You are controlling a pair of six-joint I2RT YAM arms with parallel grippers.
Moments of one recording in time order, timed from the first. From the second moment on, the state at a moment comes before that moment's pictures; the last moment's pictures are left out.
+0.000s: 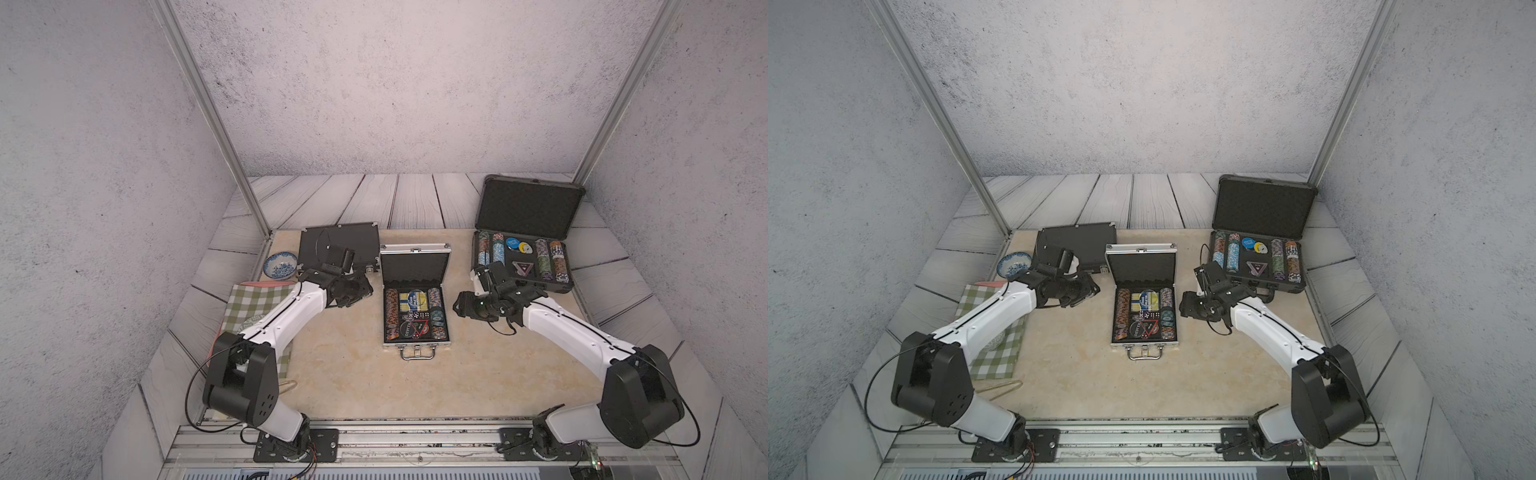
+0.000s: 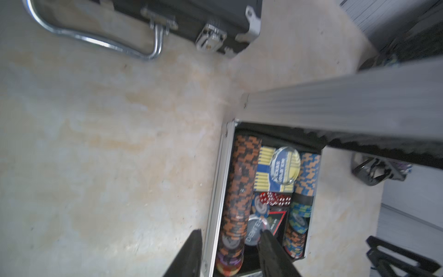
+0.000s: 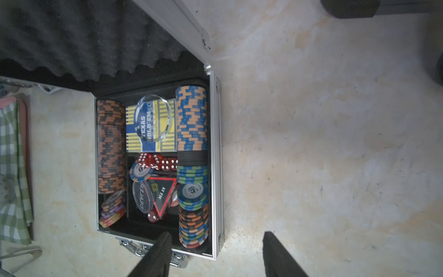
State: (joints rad) left arm -0.33 1.57 1.18 -0.54 0.25 -0.72; right arm 0.44 1.44 1.01 -0.57 -0.14 0.54
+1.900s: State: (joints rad) left arm -0.21 1.91 1.44 -0.33 0.73 -0.72; right arm 0.26 1.77 1.04 -0.05 -0.50 1.02
